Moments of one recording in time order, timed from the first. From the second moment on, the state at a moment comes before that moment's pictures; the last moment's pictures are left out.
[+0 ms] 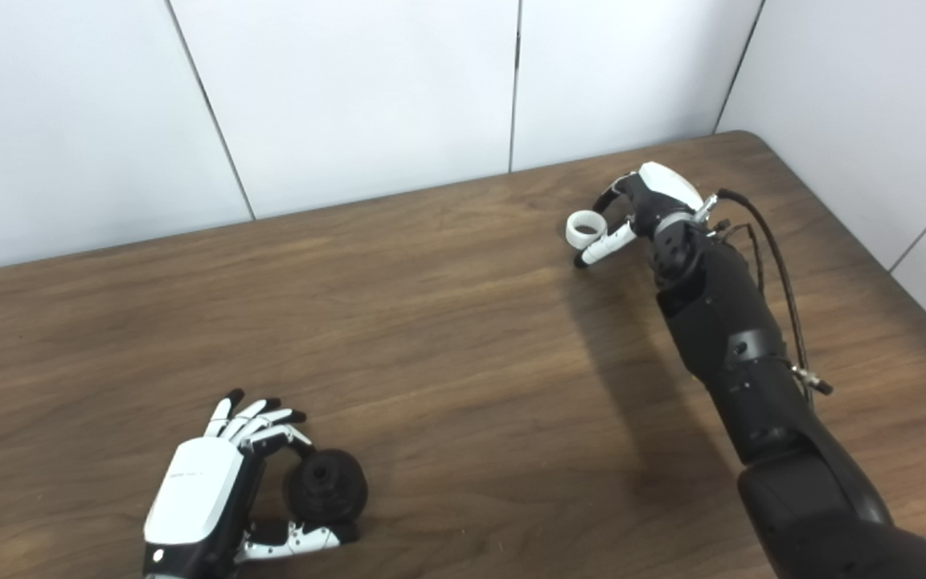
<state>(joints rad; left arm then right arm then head) 0.12 0.22 -0.41 -0.25 0.99 0.03 0.03 -0.54 -0.47 0.00 0.33 -0.75 0.47 0.29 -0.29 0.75</state>
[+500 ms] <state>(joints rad) 0.12 0.21 -0.41 -0.25 1.02 0.03 0.03 -0.57 -0.47 0.03 0.35 -0.73 0.47 0.28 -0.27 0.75</state>
